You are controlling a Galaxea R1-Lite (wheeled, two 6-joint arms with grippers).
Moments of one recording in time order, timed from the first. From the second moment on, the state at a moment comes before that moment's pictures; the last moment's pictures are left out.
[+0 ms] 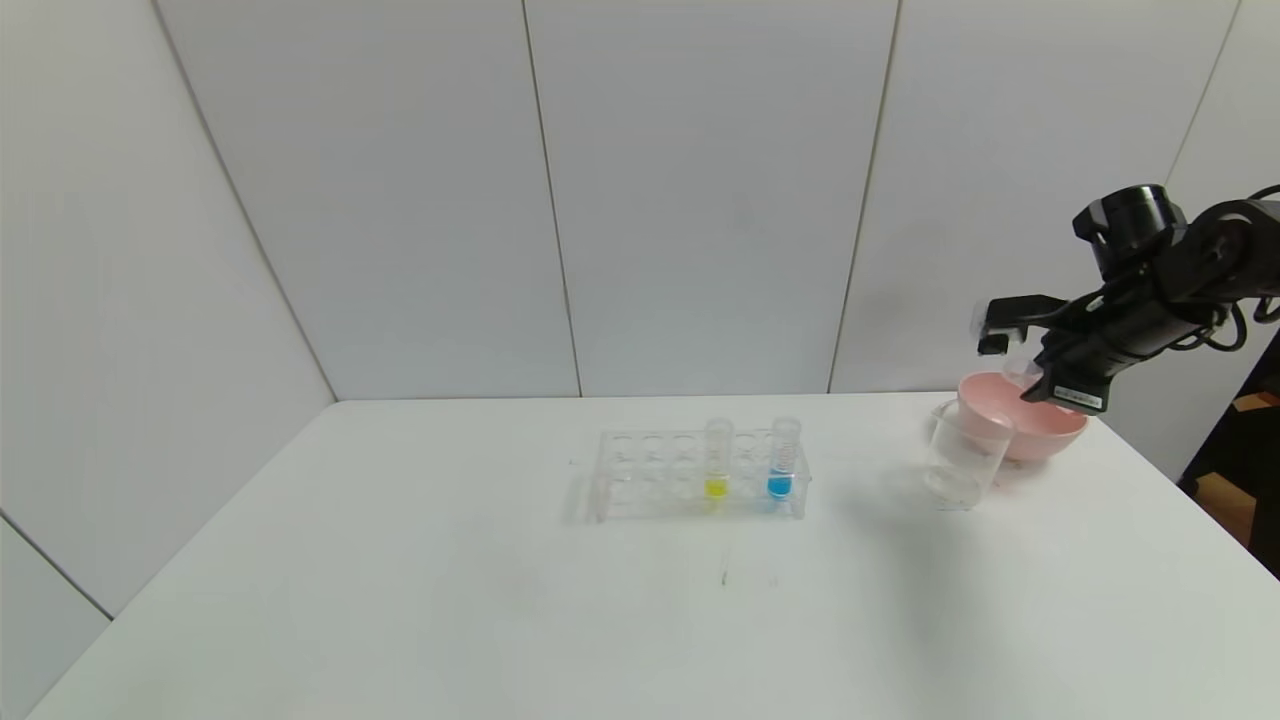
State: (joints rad) left arm 0.00 0.00 0.00 0.02 0.00 -0.02; right arm -0.04 2.18 -2.00 0.69 -0.06 -1.19
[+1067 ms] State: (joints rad) left arm 0.00 0.00 0.00 0.02 0.00 -0.02; right arm -0.01 2.19 -2.00 0.69 -0.17 -1.23
